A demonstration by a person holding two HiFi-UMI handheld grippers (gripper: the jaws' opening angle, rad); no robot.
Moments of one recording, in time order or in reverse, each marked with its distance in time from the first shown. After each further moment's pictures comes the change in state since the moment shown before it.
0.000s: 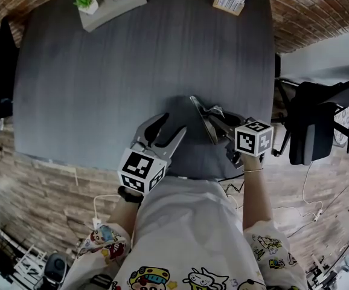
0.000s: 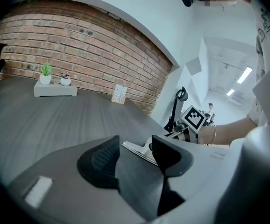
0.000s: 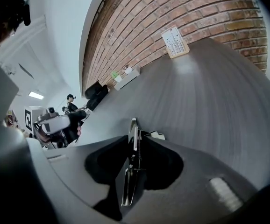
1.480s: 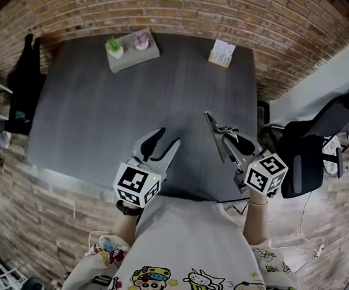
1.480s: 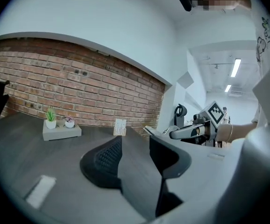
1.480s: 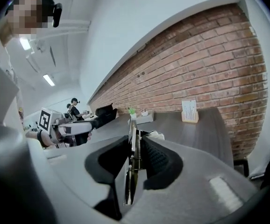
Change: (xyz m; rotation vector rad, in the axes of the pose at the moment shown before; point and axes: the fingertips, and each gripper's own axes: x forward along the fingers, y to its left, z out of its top) left arm -0.066 -0.015 0.102 0.159 -0.271 0.057; right arm -0.122 0.095 0.101 -0.340 -0.378 -0.060
